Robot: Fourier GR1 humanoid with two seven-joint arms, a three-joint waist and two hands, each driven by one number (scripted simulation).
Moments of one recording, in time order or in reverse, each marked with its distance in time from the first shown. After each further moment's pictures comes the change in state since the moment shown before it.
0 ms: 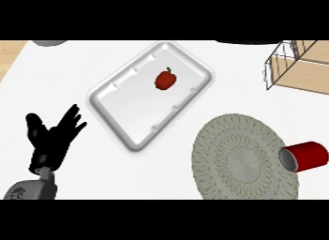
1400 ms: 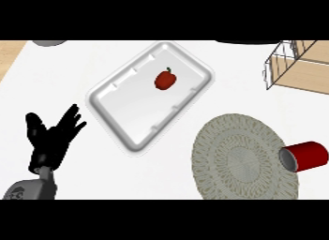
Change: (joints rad) left arm -0.003 -0.004 0.011 0.001 -0.007 -0.013 0.001; right arm -0.194 -0.010 -0.075 0.437 0.058 -0.205 -0.213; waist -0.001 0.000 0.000
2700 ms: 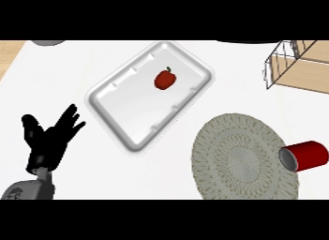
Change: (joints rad) left arm 0.004 0.003 0.014 0.003 0.005 -0.016 -0.023; right arm 0.015 -0.256 -0.348 0.072 -0.288 -0.203 0.122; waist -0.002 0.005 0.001
